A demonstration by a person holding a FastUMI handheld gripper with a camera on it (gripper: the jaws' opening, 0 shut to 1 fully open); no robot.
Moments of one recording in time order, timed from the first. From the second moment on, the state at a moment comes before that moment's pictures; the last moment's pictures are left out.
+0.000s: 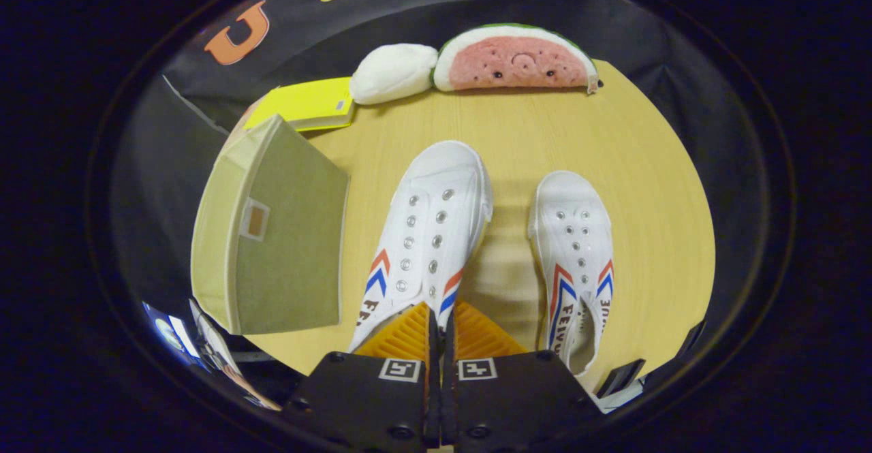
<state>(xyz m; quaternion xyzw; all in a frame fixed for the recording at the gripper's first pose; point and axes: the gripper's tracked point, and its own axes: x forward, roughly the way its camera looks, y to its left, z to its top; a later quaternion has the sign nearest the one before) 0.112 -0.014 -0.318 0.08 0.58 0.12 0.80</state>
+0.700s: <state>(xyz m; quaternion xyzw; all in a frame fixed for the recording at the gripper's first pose) 0.107 0.089 -0.173 0.08 0.46 0.14 0.87</state>
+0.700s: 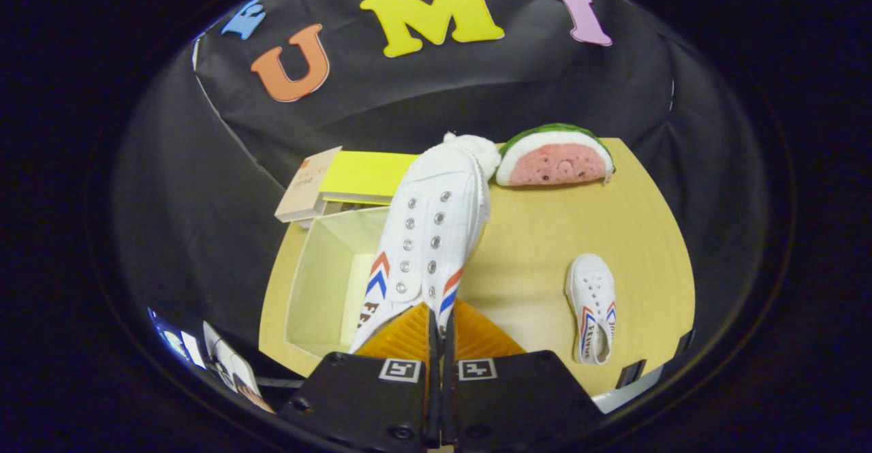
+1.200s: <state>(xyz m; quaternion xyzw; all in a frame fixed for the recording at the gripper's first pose) 0.096 0.222 -0.219 0.05 0.48 0.19 0.86</state>
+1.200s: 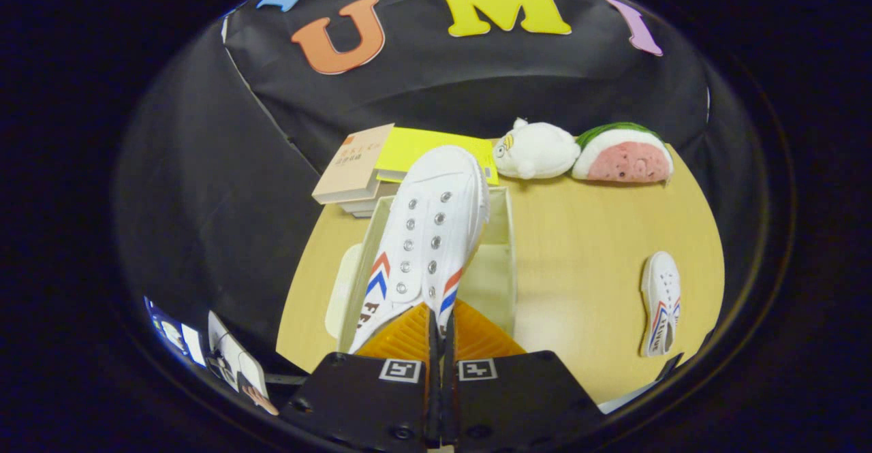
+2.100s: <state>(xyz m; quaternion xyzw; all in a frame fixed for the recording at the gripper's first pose) 0.114 0.260 -0.248 0.01 0.47 0.22 0.86</state>
